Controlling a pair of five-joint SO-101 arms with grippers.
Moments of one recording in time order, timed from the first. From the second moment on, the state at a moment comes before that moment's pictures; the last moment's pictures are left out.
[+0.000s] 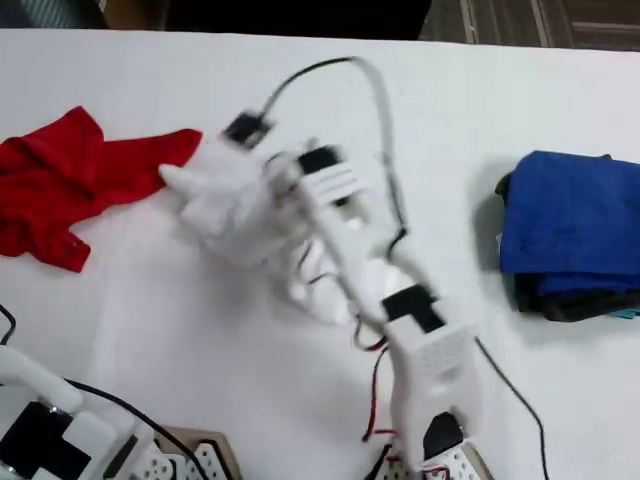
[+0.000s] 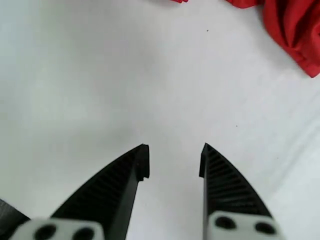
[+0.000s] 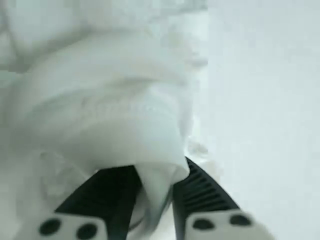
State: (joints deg) left arm -67.9 -12.2 23.3 68.4 -29.4; right arm -25.8 29.0 -14.2 69.4 27.0
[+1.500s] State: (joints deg) left arm -63.2 -12.2 23.3 66.2 -26.6; right arm -41.5 33.0 -27.1 80.9 34.2
